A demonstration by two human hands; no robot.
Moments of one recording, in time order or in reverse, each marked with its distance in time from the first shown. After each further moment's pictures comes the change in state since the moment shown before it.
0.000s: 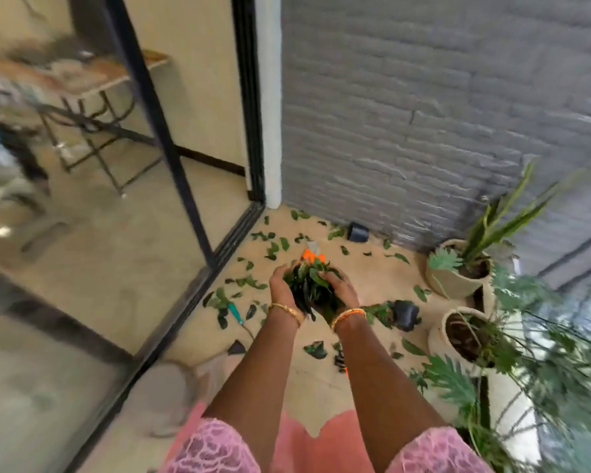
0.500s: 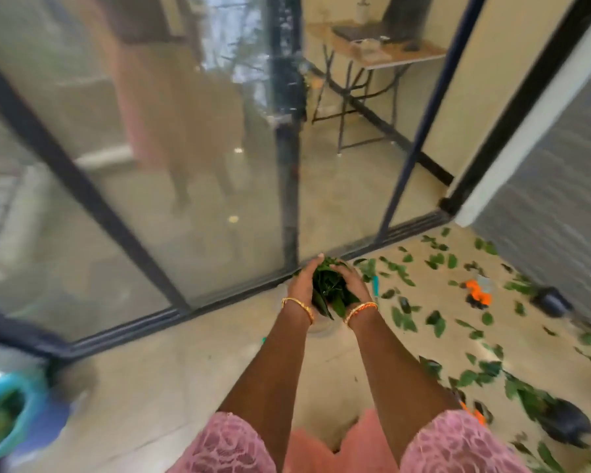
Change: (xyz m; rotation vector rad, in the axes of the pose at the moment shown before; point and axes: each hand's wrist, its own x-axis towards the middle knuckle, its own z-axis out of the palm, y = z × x) left_hand -0.172 0.027 -0.312 -0.227 0.315 0.418; right_hand -0.226 0.224 0.113 -0.429 -0.647 0.285
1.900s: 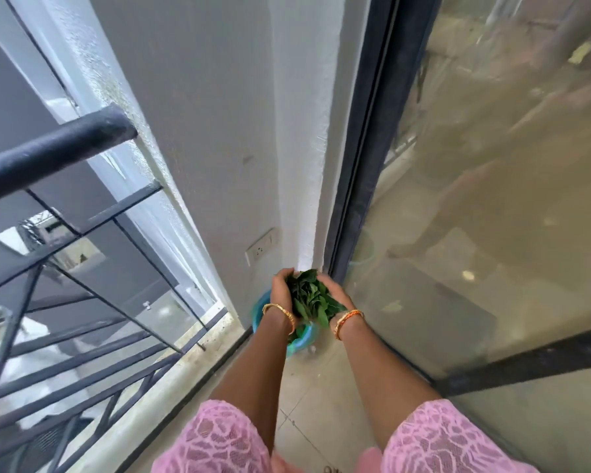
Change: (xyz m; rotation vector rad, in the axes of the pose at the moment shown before) left_hand -0.172 0.314 -0.723 -0.714 0.787 0.363; right_hand -0.135 0.523 0.655 -0.797 -0.814 0.653
